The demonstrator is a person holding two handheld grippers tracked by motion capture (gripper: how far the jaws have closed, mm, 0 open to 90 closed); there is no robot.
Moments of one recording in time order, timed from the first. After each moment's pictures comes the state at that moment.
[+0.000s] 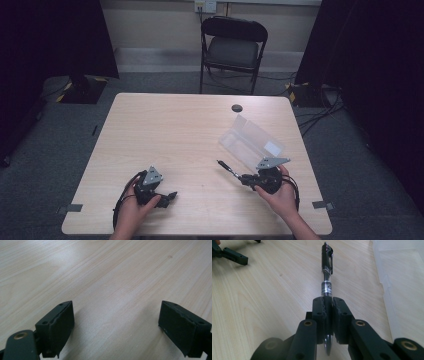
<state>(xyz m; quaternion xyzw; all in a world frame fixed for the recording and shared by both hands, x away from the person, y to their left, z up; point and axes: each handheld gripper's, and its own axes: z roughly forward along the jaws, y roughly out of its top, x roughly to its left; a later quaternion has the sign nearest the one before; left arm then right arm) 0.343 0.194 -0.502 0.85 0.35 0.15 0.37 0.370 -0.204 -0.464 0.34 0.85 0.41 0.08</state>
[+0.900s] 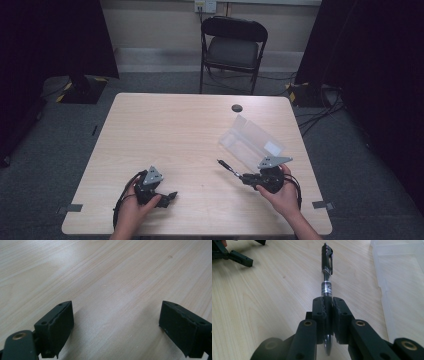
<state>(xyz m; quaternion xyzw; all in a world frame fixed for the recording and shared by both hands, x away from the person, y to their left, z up) 0.344 0.194 -0.501 0.85 0.35 0.15 0.37 0.369 -0.207 -0.457 0.33 0.85 0.41 0.08</state>
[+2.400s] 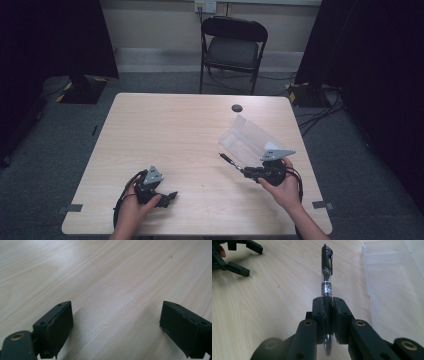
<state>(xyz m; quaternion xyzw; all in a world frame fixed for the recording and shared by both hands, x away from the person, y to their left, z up) 0.345 0.194 -0.502 0.85 0.35 0.15 0.37 0.386 -0.214 -0.448 0.34 0.84 0.43 0.08</state>
